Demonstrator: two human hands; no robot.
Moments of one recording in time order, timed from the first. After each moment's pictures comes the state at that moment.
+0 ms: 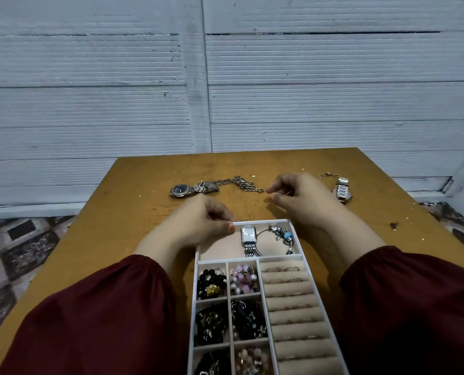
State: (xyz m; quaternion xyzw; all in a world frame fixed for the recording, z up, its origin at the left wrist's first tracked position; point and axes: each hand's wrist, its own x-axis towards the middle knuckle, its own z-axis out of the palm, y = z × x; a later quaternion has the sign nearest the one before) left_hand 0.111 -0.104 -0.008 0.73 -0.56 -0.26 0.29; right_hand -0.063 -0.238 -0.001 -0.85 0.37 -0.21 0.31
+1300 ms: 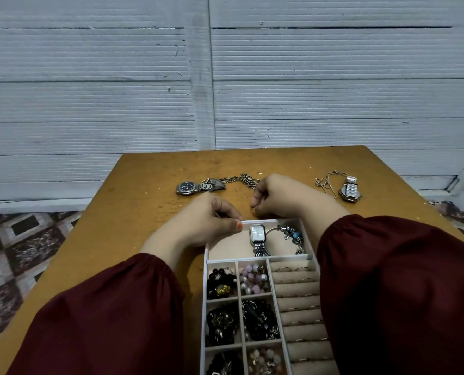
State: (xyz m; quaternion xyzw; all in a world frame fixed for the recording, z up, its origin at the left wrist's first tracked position) left_hand 0.118 -0.105 -0.014 0.71 -0.55 -0.29 0.32; right_hand -0.013 -0.238 0.002 -0.89 0.36 -0.03 0.27
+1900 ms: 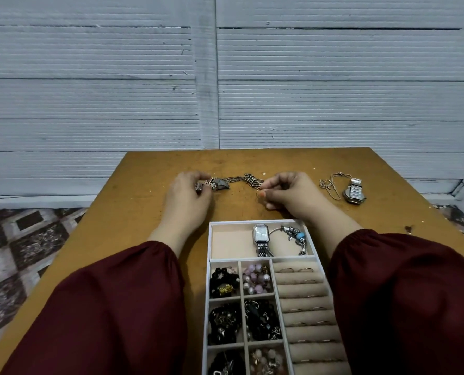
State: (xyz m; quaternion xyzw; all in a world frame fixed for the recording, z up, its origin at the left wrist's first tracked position) left_hand 0.148 -0.122 -0.034 0.79 -0.44 -0.01 0.42; right_hand -0.024 -0.241 -0.017 -0.66 0.34 -0.26 0.61
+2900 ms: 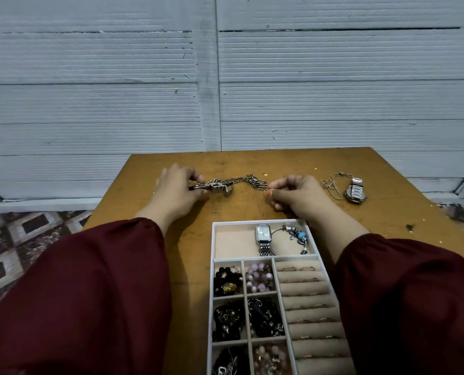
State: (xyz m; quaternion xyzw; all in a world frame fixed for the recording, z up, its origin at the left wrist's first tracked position) left_hand 0.176 -0.118 -0.011 0.83 -0.47 -0.03 0.29; right_hand -0.031 -0.234 -0.013 -0.64 0.37 -0.28 0.61
